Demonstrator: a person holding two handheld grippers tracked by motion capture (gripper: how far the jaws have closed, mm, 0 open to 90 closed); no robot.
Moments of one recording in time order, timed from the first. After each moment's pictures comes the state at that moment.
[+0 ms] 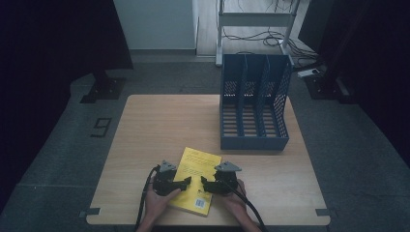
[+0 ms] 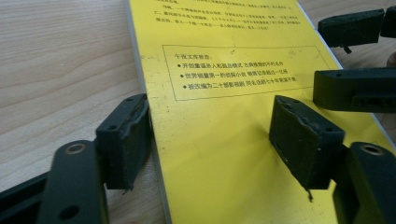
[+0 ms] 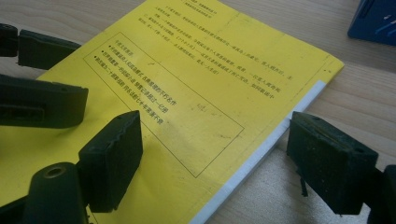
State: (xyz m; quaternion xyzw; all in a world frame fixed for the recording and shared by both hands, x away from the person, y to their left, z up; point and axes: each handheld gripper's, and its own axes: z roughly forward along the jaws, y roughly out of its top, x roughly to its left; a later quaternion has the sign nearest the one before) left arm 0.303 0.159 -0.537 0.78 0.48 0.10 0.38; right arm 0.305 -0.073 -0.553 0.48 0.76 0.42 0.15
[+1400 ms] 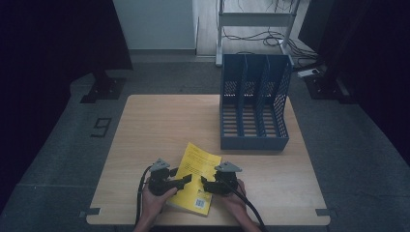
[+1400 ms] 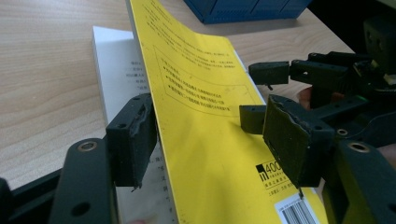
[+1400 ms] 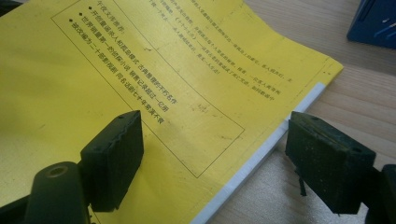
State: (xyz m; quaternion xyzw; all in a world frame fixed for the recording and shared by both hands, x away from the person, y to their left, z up) left arm 0.294 0.168 -0.512 0.76 0.46 0.04 0.46; right arm 0.304 -0.073 -0.552 0.47 0.76 0.42 0.16
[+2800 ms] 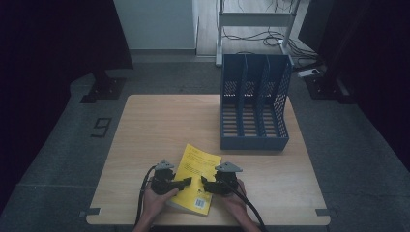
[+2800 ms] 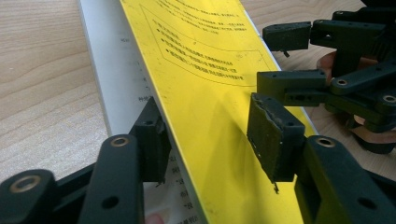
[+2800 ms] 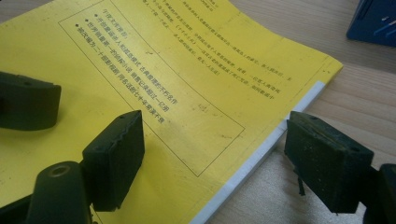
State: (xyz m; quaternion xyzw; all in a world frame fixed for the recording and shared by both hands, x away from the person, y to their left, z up) left arm 0.303 0.165 -0.526 0.79 0.45 0.02 0.41; right arm 0.303 -0.074 -0.552 0.48 0.75 0.43 0.15
